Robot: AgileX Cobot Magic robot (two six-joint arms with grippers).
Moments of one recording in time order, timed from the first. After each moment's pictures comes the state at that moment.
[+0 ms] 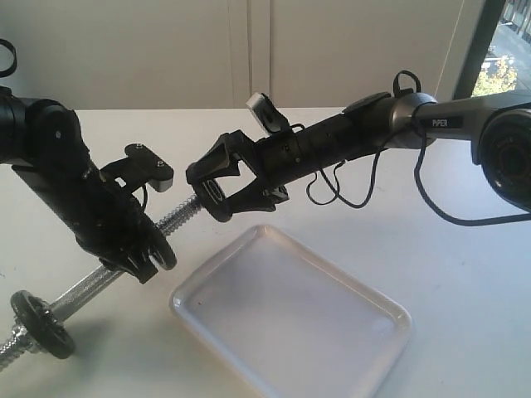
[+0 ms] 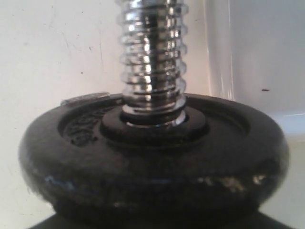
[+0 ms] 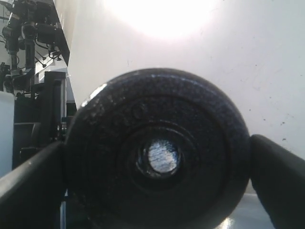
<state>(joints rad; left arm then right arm) -0.45 1.71 -1.05 -0.16 0.69 0.53 0.33 2.36 -1.72 1.33 1.18 -0.80</state>
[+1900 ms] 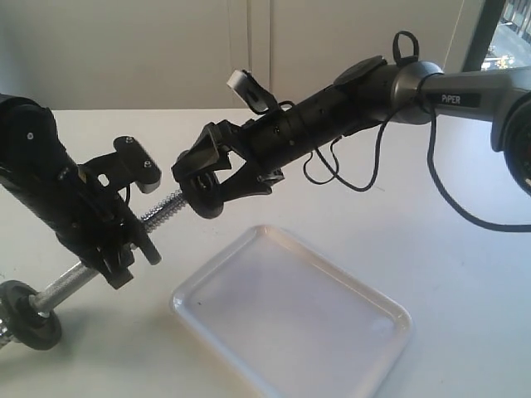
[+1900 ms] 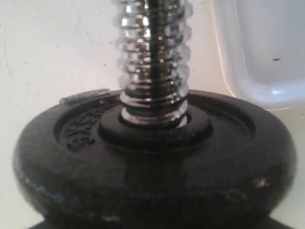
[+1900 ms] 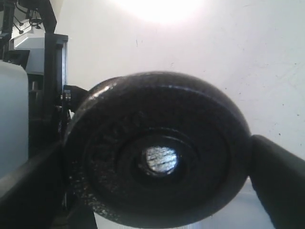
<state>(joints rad) -0.45 1.61 -0.99 -0.08 0.66 0.61 0.38 2.26 -1.73 1.20 1.19 -0.78</state>
